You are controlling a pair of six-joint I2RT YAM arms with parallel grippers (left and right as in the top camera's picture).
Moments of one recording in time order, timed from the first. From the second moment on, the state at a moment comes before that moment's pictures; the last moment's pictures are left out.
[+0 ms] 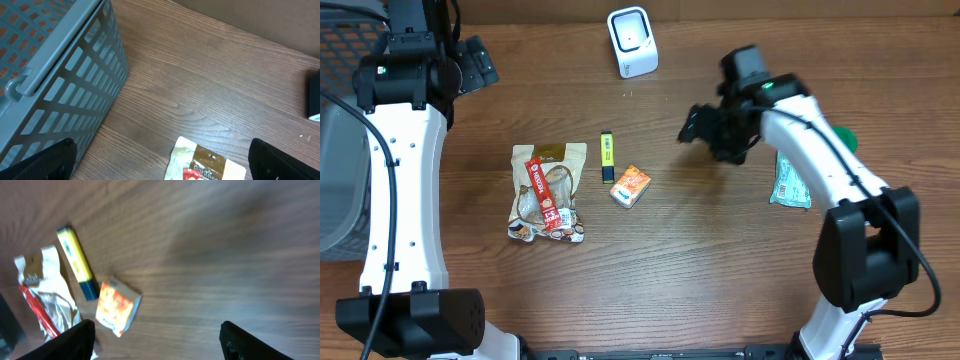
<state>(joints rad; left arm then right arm) 0.06 1.72 1.89 -1.08 -0.28 -0.32 0.32 1.93 1.54 -0.93 -0.34 0.64</state>
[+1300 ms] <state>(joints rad) 0.06 1.72 1.89 -1.08 -0.28 -0.32 0.69 2.04 1.39 -0.63 -0.07 1.22</state>
